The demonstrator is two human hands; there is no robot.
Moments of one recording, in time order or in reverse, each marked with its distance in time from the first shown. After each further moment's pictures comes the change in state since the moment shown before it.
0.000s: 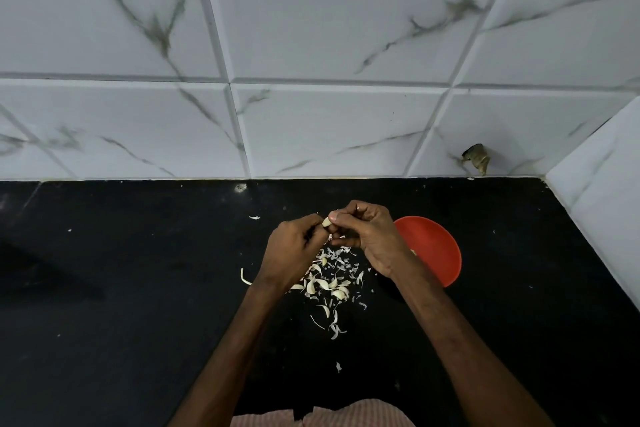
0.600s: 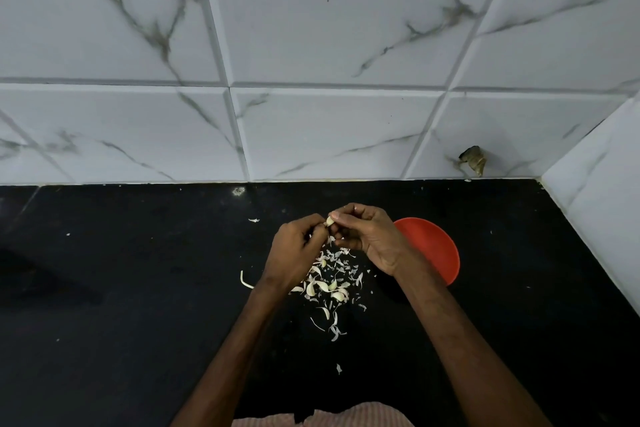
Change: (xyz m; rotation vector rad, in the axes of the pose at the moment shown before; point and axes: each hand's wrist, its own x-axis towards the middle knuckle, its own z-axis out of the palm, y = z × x) left_hand 0.001 -0.001 0.002 -0.140 -0.013 -0.025; right_hand 0.003 -0.005 -0.006 0.043 -0.043 0.116
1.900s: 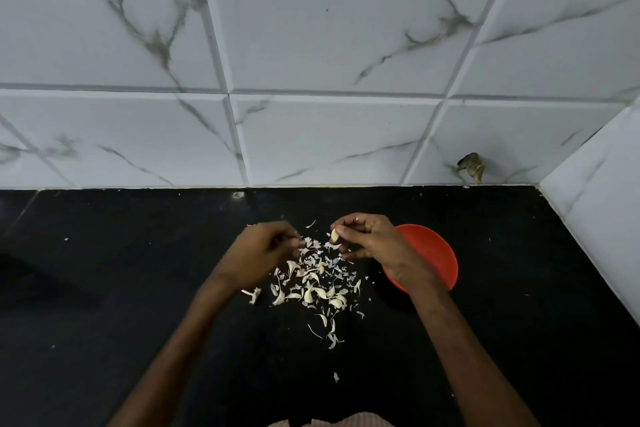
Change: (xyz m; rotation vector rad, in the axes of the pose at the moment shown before) left_hand 0.002 0.010 -0.065 0.233 -0.247 -0.070; right_hand -0.002 -0.002 -0.014 -0.294 0.060 0.026
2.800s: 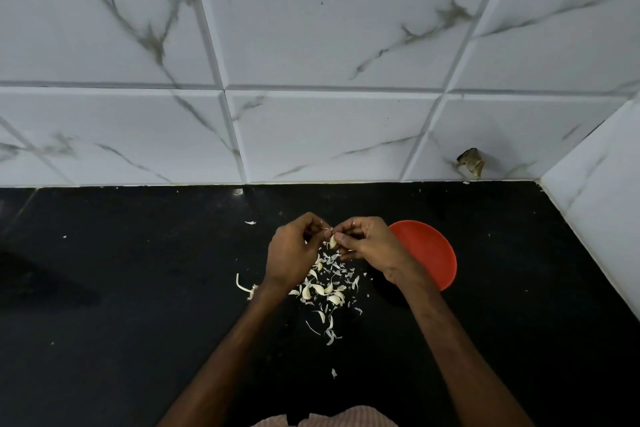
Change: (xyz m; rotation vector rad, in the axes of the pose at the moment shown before) left_hand 0.035 -0.012 0.083 -0.097 0.334 0.001; right_hand 0.004 0.018 0.000 -0.160 0.067 -0.026
